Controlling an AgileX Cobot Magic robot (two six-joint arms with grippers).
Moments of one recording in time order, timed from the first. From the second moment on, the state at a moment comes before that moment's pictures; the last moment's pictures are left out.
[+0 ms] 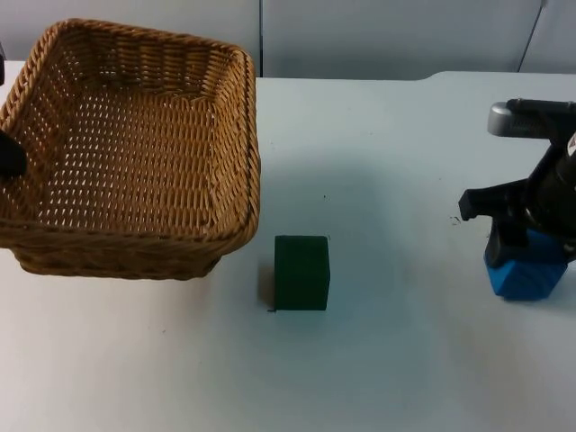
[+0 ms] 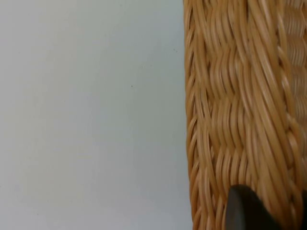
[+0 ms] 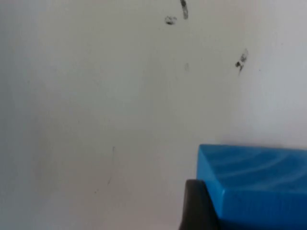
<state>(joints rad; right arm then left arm) 0.26 1.93 -1.00 -0.07 0.48 0.31 0.12 1.52 -0.74 -1.06 0.66 0.80</state>
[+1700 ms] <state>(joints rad) 0.72 1.79 -1.59 0.00 0.63 0.16 0.12 1.52 -0.74 -1.06 0.69 0.80</state>
